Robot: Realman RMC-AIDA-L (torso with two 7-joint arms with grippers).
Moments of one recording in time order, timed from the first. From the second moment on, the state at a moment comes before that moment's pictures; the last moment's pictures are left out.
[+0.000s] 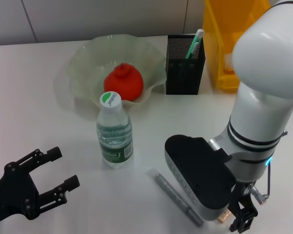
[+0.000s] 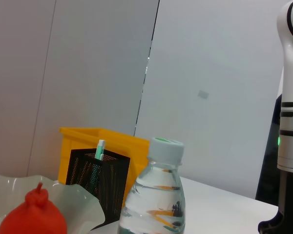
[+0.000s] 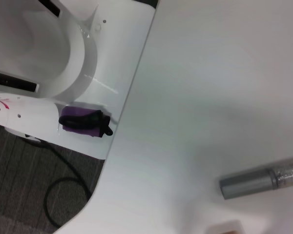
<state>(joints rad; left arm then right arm) -0.23 -2.05 0.71 0.43 1.76 1.75 -0.92 0.70 2.09 -1.94 -1.34 -2.56 -1.78 2.00</state>
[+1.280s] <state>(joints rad) -0.23 -2.06 0.70 0.43 1.76 1.75 -0.92 0.70 2.08 -1.90 -1.37 -2.59 -1.75 2.04</state>
